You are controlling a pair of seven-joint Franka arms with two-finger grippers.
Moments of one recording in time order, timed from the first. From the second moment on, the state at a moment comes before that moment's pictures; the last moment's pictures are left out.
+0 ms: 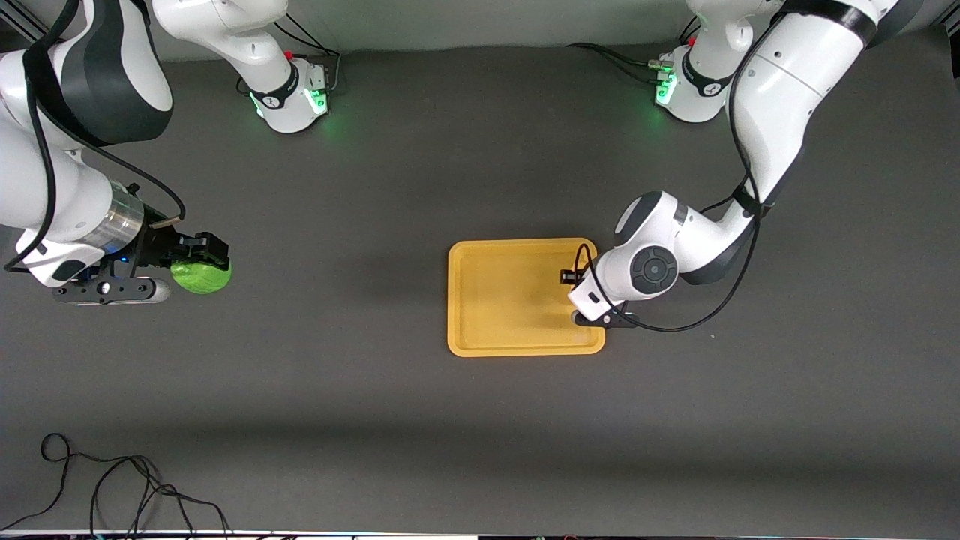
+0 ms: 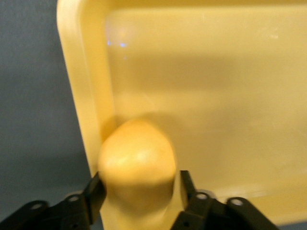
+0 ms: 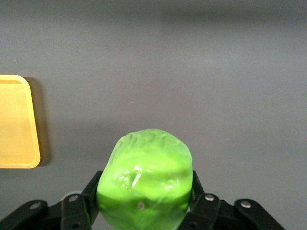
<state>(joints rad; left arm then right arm) 0.01 0.66 -0.54 -1.82 0.10 2.25 -0.51 0.23 0.15 -0.09 -1.59 0.03 1.67 0.14</state>
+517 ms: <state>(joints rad) 0.03 0.57 -0.51 -1.75 0.11 2.04 -0.51 0.23 0.15 -0.09 -1.59 0.03 1.67 0.14</state>
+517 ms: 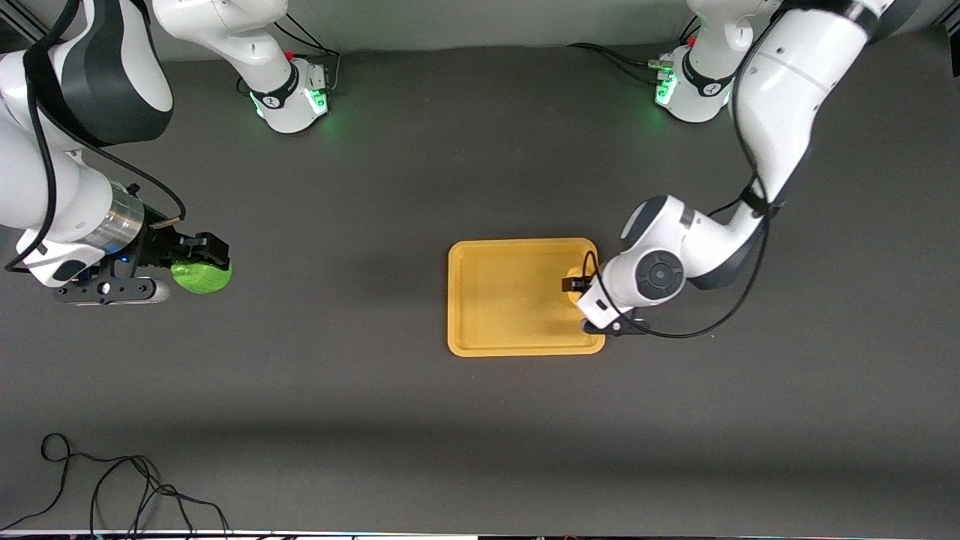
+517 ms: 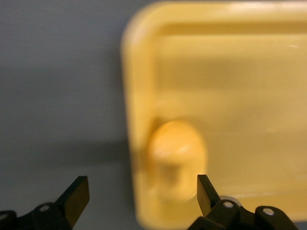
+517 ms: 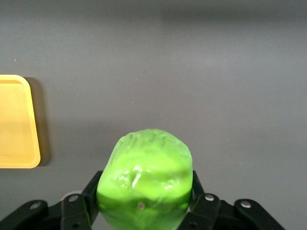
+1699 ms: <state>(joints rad) 0.46 -0.16 -0.35 -1.94 0.01 1.68 0.26 0.66 0.46 -0.07 -1.27 0.07 1.76 0.78</state>
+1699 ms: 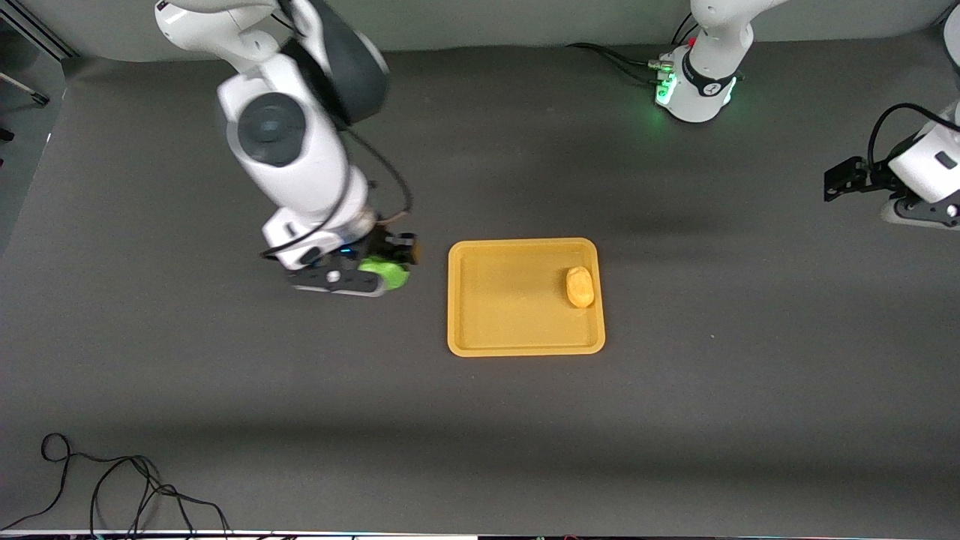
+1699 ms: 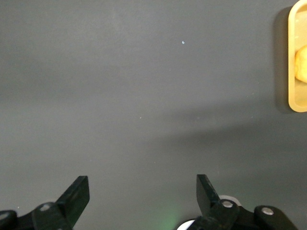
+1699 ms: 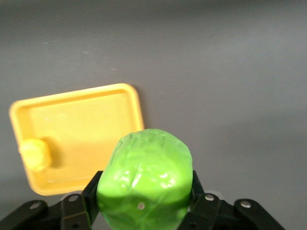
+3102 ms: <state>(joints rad) 0.43 -0.16 -0.32 -1.95 0.01 1.70 0.26 0.90 1.04 -0.09 -1.08 -0.02 2.18 1.08</state>
